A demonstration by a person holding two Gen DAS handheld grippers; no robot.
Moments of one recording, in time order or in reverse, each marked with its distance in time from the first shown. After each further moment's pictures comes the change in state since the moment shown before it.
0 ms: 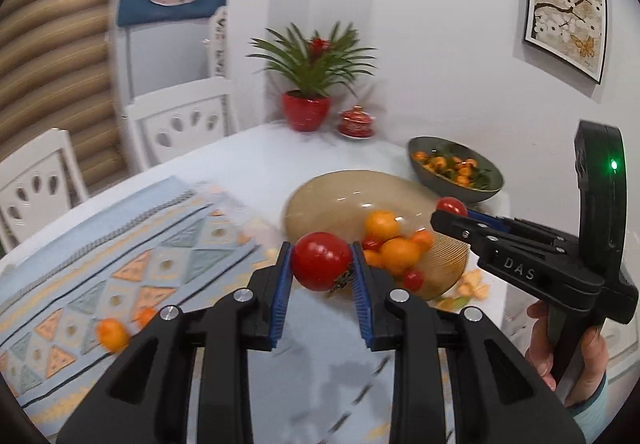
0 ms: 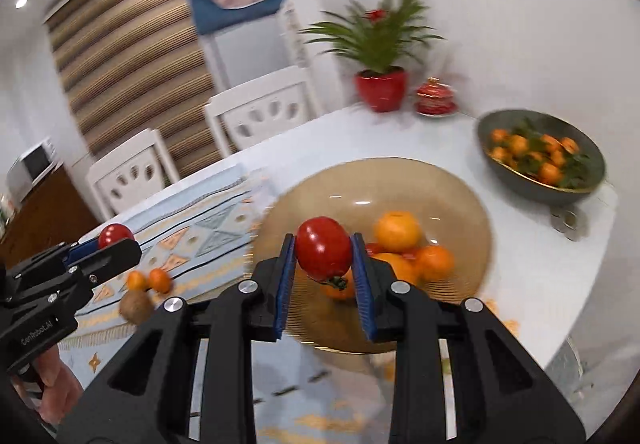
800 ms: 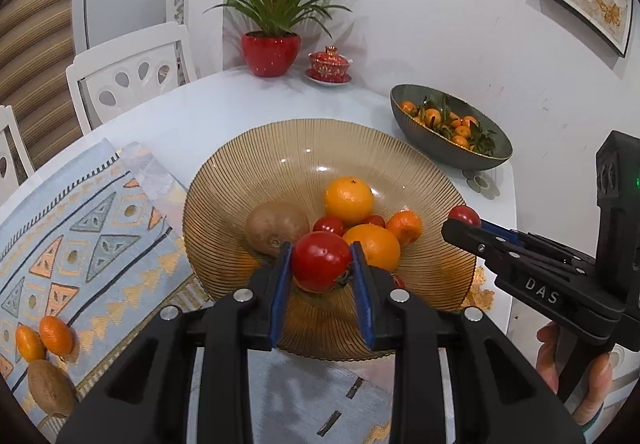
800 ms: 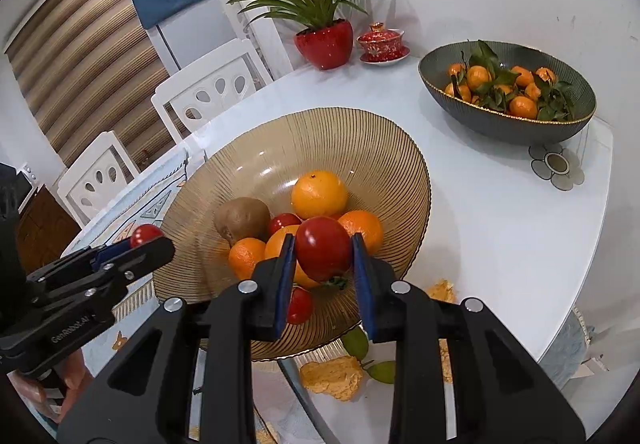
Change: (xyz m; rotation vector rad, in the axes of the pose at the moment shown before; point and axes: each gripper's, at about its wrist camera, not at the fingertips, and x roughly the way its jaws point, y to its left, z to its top) left arm 0.123 -0.043 -0.003 -0.011 0.178 -0.049; right arm 0.045 -0.081 -0.022 0.123 0.111 -0.038
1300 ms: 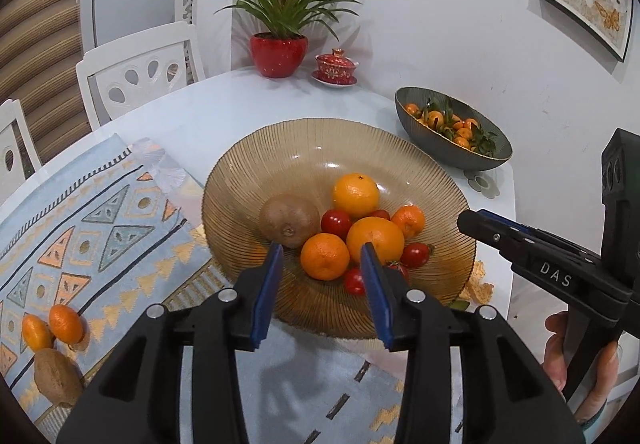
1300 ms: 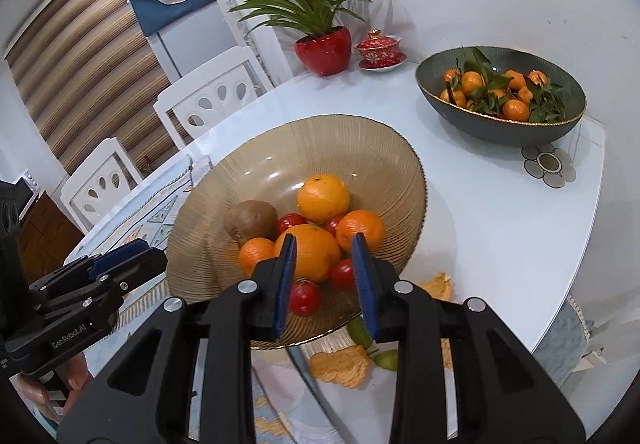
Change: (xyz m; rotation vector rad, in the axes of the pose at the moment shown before) left arm -0.022 0.008 -0.008 -0.010 -0.015 0.010; right arm -0.019 0.008 -0.001 0.010 -0.021 0.000
